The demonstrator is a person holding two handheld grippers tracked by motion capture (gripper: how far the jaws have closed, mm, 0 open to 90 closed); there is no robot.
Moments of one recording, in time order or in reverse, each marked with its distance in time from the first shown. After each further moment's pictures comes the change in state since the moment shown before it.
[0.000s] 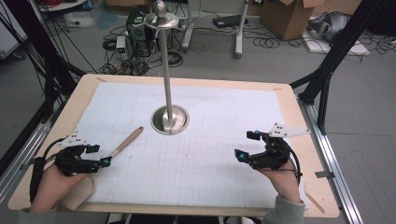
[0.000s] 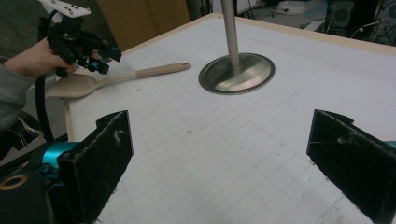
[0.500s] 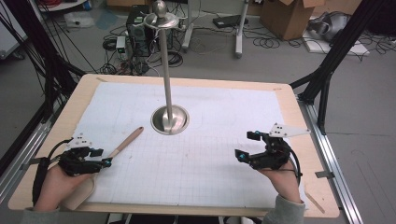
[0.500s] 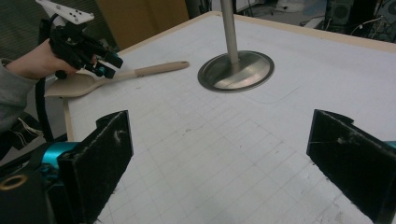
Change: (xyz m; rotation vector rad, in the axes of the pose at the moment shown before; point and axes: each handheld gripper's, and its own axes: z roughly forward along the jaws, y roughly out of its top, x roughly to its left) left arm -0.003 -0.003 0.010 0.071 0.048 -0.003; right arm -0.001 -0.001 0.000 0.002 -0.003 0.003
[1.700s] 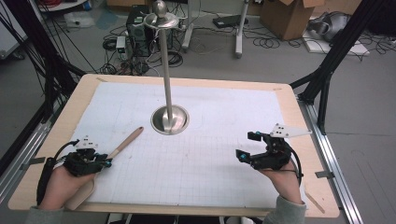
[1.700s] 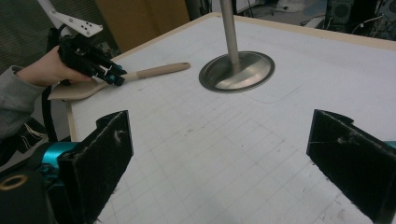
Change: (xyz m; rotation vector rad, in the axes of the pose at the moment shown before) left arm -0.004 -0.003 0.012 0.087 0.034 0.013; right arm 0.000 -0.001 -0.002 -0.004 0.004 0.019
